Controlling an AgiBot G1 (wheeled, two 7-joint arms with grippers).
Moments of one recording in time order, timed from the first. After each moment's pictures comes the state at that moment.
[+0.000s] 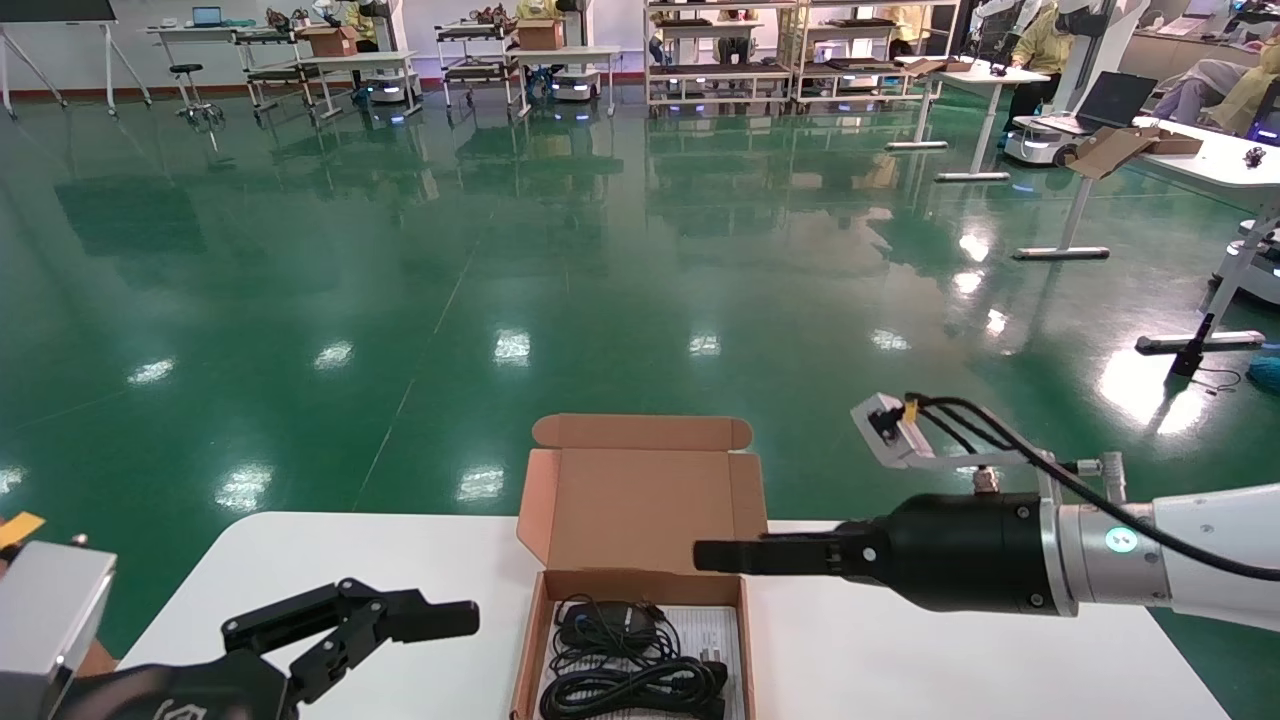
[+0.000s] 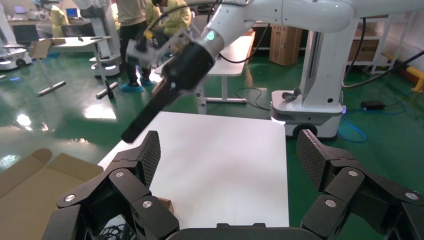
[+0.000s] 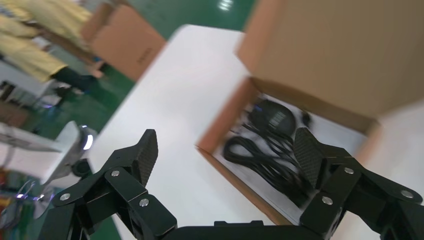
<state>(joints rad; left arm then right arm) -1.09 0.55 0.39 -1.23 0.63 1.43 -0.12 1.68 -1.05 -0.70 0.42 -1.28 -1.31 0.83</state>
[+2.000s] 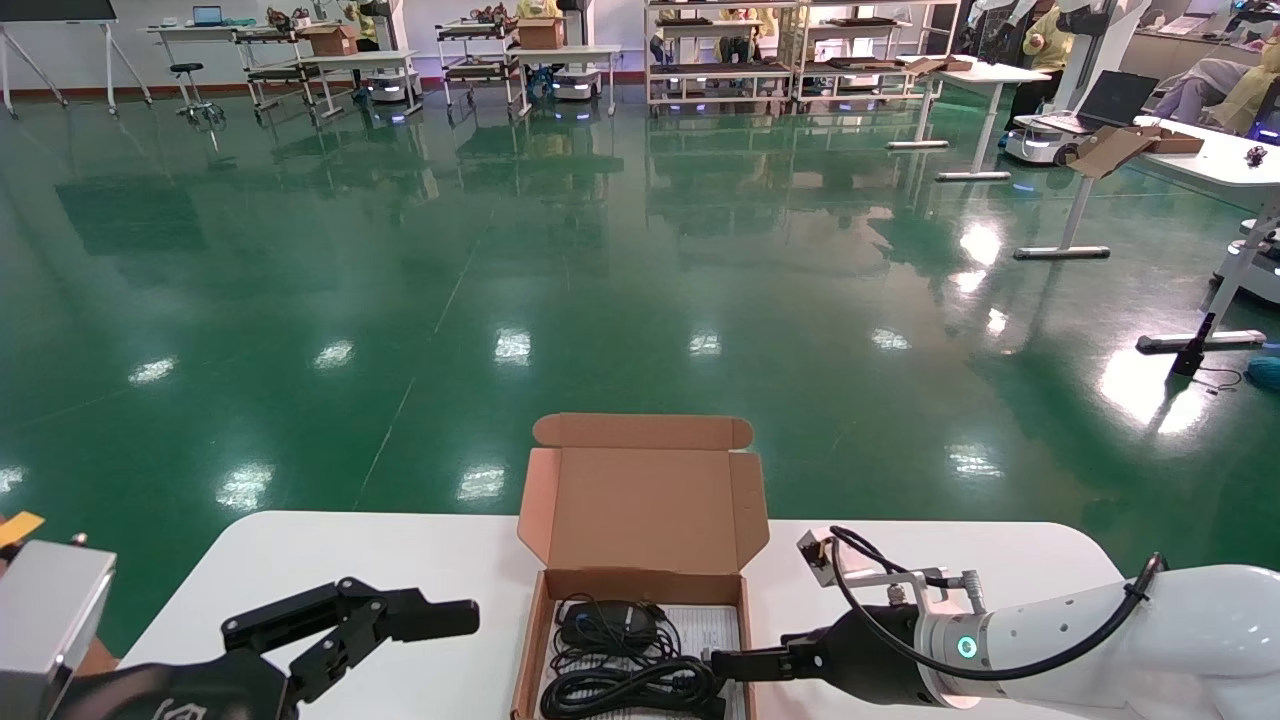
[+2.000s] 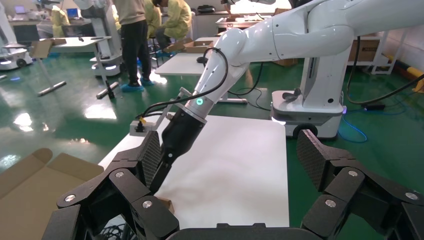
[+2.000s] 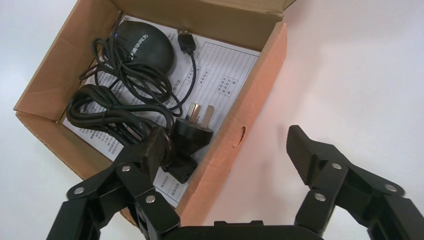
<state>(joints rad) -1.09 0.55 0.39 -1.23 0.63 1.43 -0.12 1.59 -1.26 -0.80 0.19 -1.45 -1.00 0.69</state>
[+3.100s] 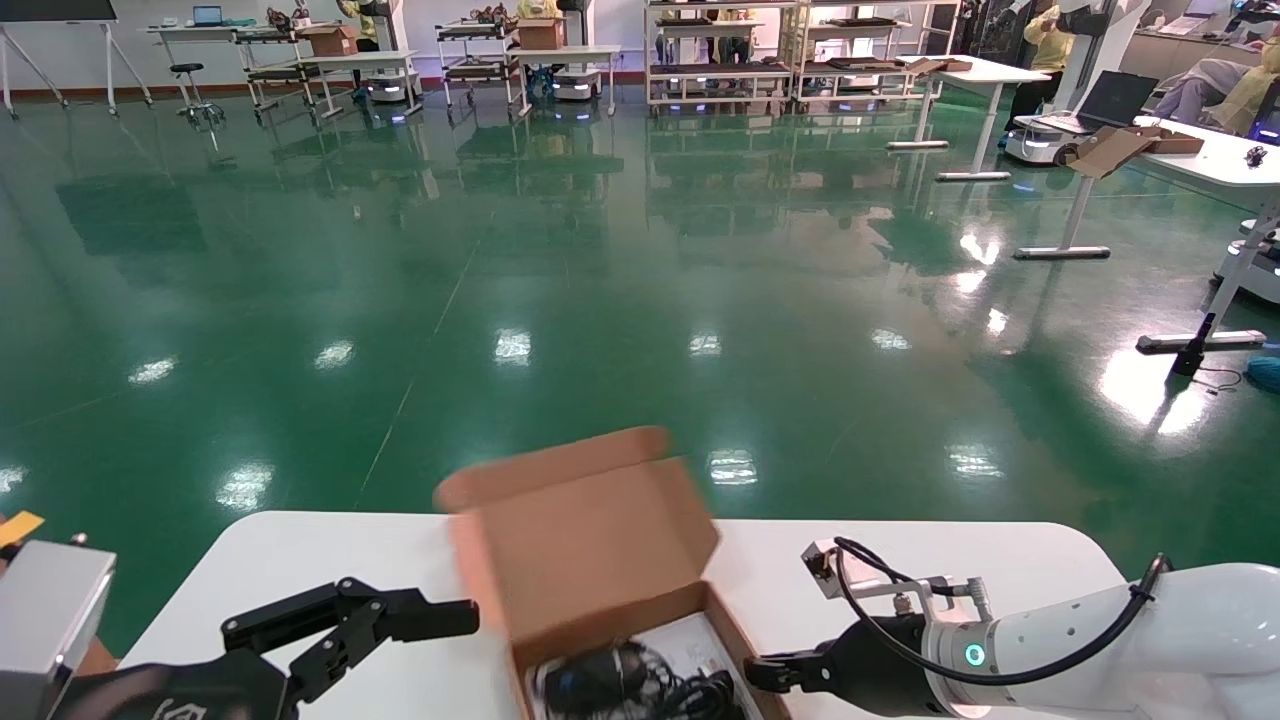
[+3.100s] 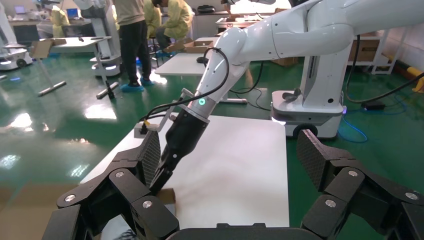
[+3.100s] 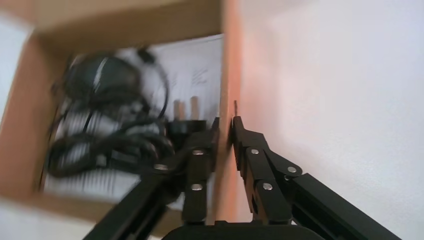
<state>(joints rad) -1.09 0.55 0.39 -1.23 0.63 1.43 -0.12 1.61 -1.26 -0.81 0.16 -1.47 -1.03 0.69</state>
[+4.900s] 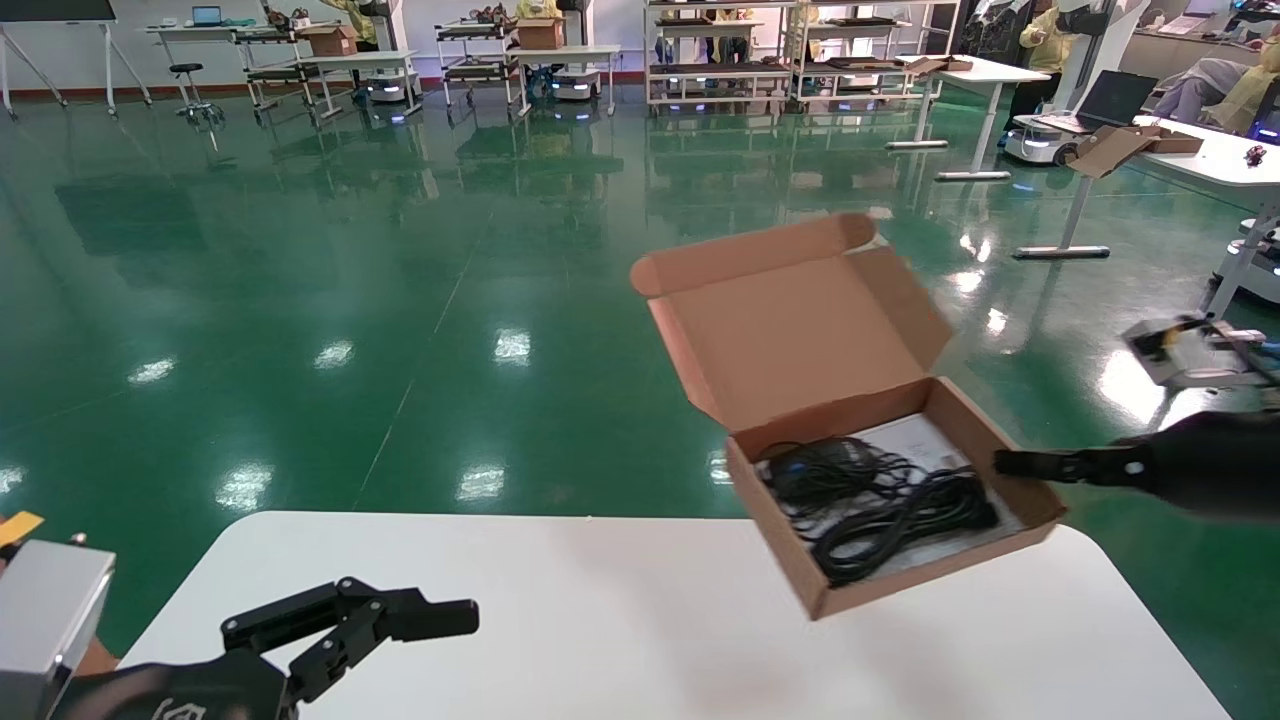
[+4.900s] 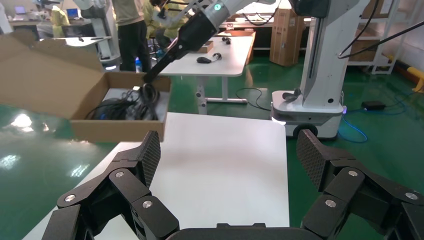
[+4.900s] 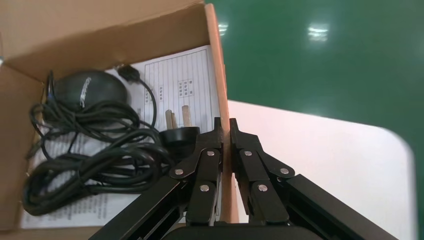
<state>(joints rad) -1.09 0.55 0.39 -1.23 0.63 1.43 -0.12 1.93 -0.91 -0.78 0.15 -1.47 -1.14 0.63</state>
